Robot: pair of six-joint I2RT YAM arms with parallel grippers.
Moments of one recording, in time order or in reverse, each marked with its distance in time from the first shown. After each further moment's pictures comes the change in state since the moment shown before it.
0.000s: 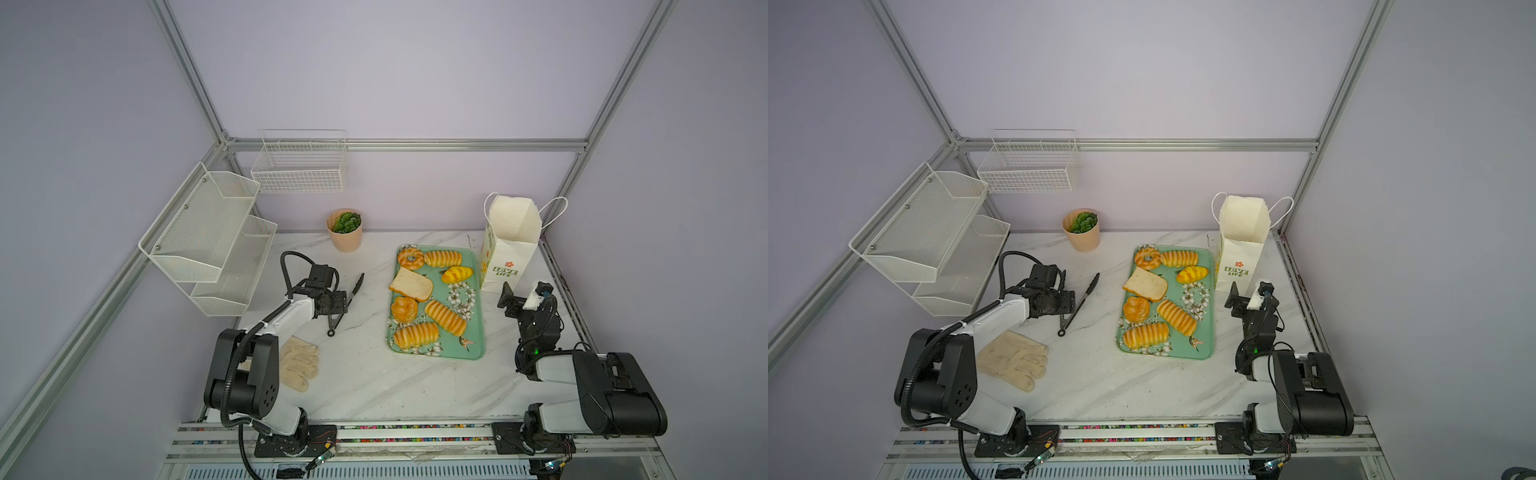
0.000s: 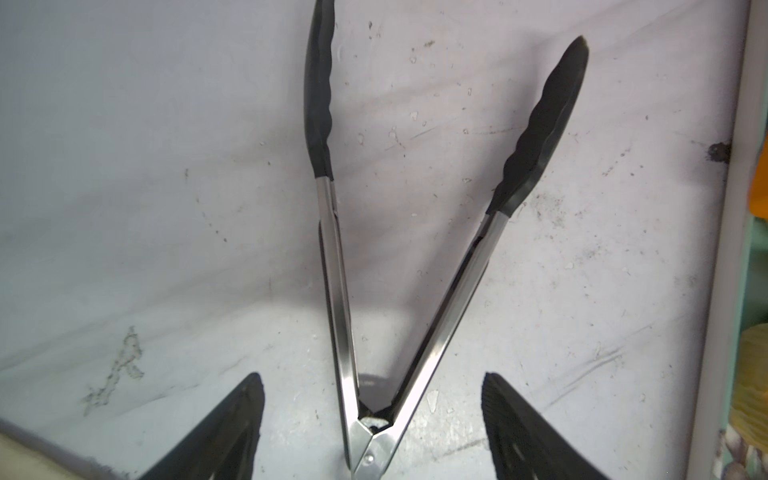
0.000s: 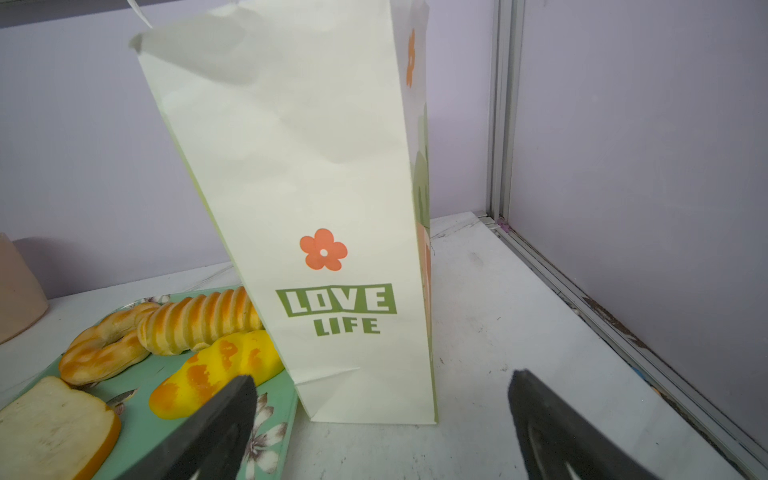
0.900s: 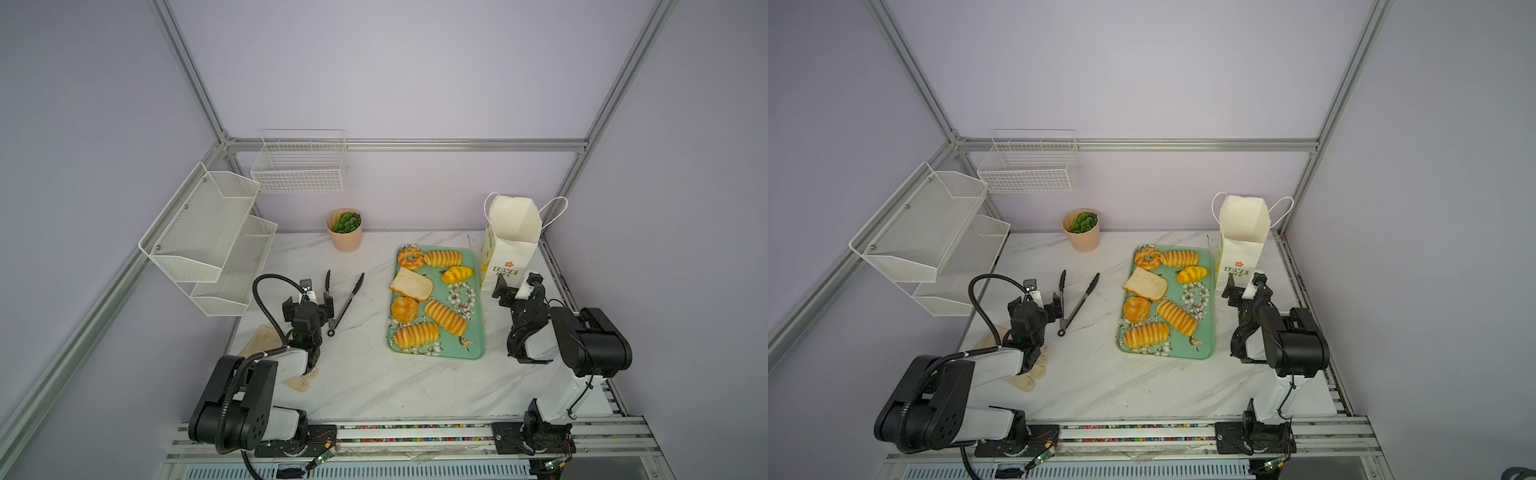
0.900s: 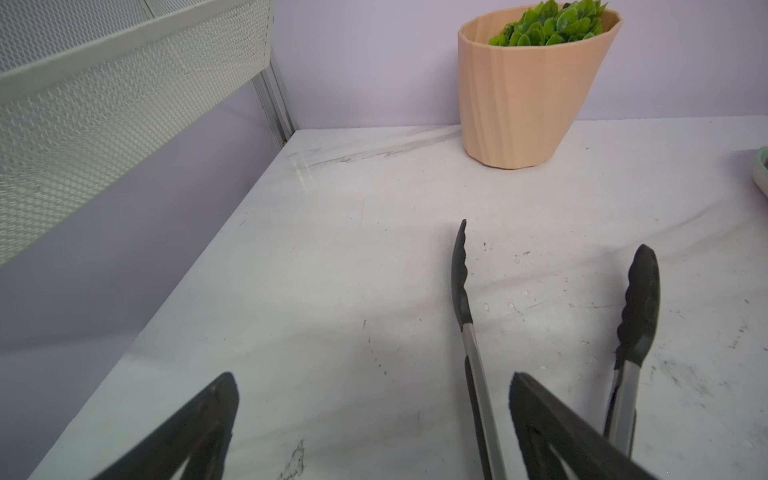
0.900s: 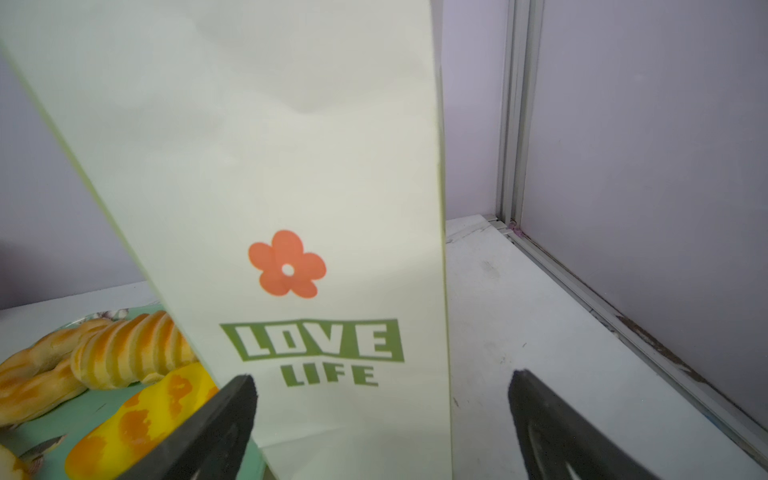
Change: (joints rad) left arm 0.035 -0.111 -0.612 1.214 -0.310 0.266; right arm 0.010 0.352 0.183 0.182 0.009 -0.013
